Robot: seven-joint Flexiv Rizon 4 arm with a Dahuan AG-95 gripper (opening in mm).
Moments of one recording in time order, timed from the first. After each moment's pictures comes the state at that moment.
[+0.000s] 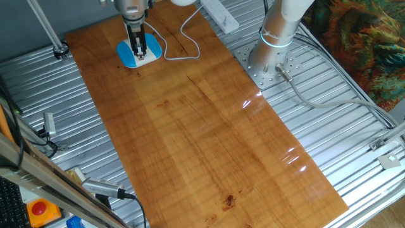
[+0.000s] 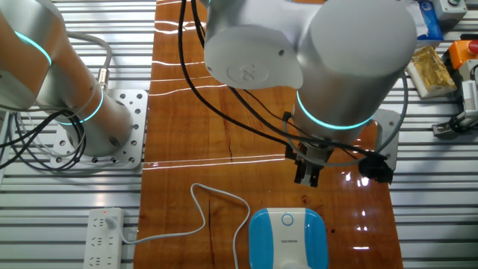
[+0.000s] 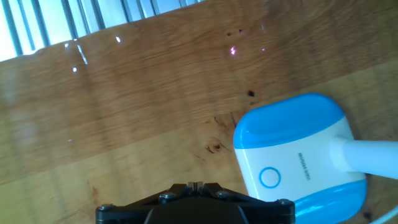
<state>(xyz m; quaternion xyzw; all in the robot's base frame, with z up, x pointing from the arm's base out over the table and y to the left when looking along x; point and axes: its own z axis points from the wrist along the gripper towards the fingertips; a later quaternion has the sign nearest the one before) 0.495 -0.153 0.138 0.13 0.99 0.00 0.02</state>
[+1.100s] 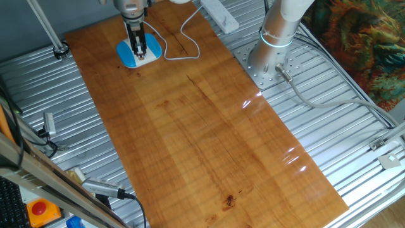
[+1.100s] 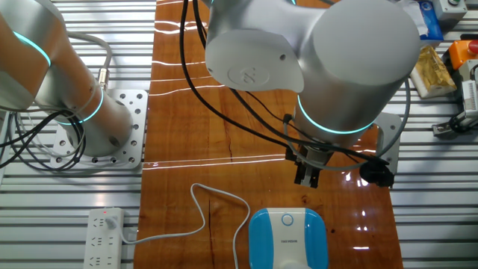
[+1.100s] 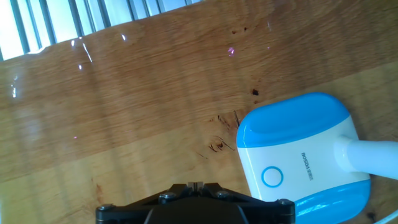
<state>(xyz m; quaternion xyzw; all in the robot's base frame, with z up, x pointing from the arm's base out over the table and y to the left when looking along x) 0.495 -0.153 0.137 0.13 0.99 0.00 0.02</state>
